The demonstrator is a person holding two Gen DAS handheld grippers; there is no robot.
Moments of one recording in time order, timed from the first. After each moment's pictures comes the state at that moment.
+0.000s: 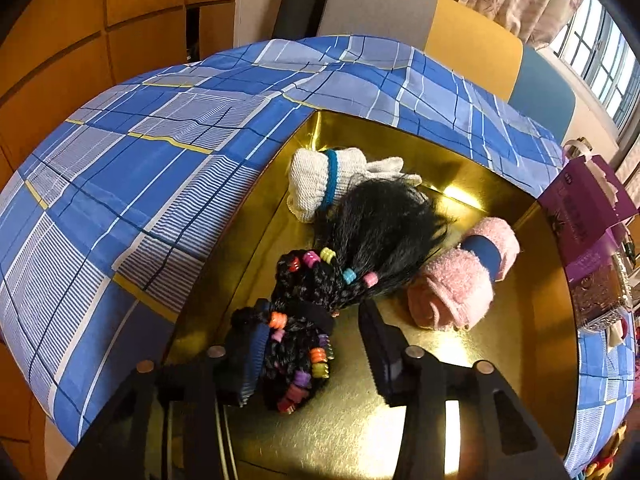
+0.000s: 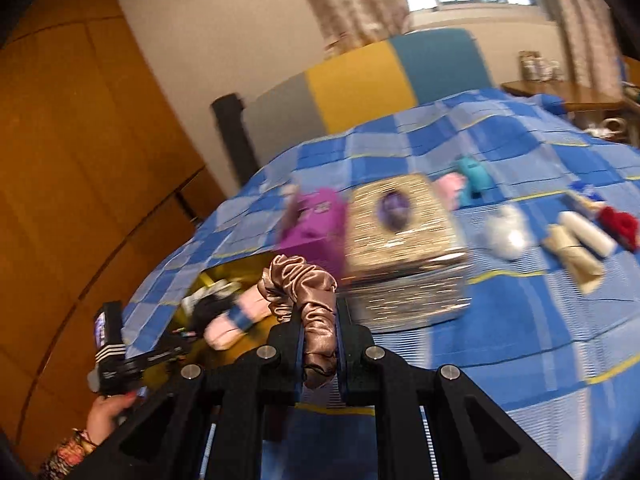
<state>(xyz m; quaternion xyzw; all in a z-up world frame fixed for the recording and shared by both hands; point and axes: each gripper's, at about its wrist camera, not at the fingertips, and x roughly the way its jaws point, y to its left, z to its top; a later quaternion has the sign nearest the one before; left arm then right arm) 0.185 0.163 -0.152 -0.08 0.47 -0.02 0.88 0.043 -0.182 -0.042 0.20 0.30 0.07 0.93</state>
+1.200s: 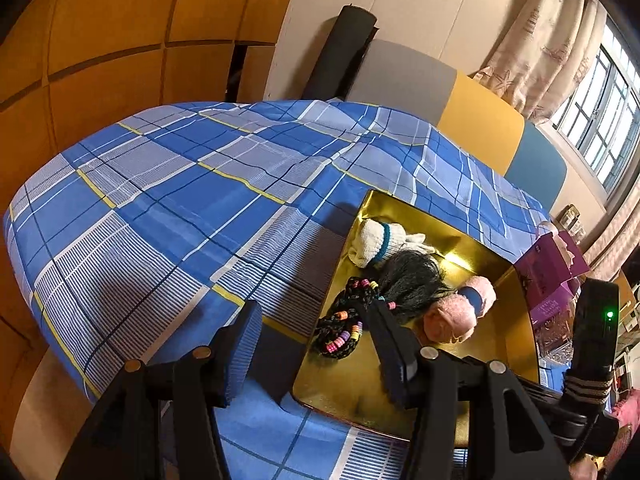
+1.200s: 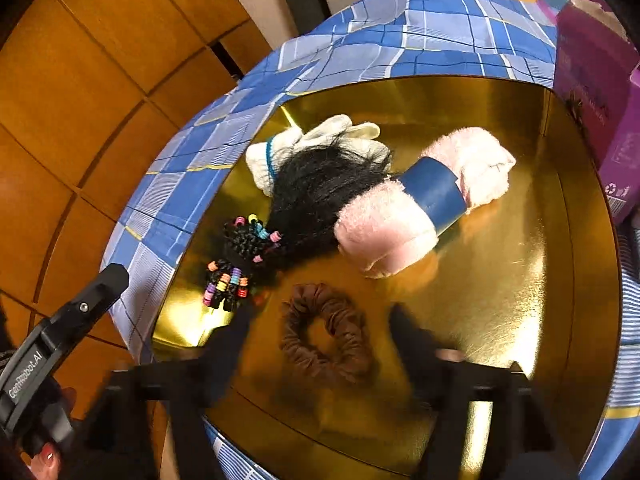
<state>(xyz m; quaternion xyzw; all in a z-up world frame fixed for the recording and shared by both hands) 0.124 0.242 -0.102 -0.15 0.38 0.00 0.91 0.167 0.033 -0.140 0.14 0.50 0.17 0.84</state>
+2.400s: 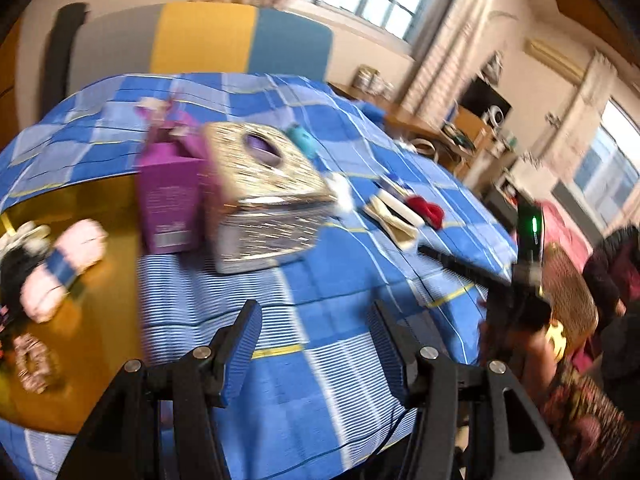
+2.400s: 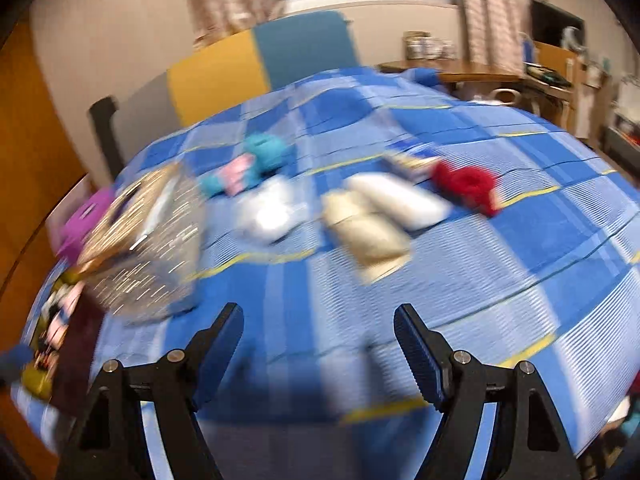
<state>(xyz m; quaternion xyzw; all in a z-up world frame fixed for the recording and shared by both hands) 0.062 -0.105 -0.072 0.01 0.42 -0.37 0.83 0.010 -0.390 -0.120 0.19 0.35 -0.15 0.91</state>
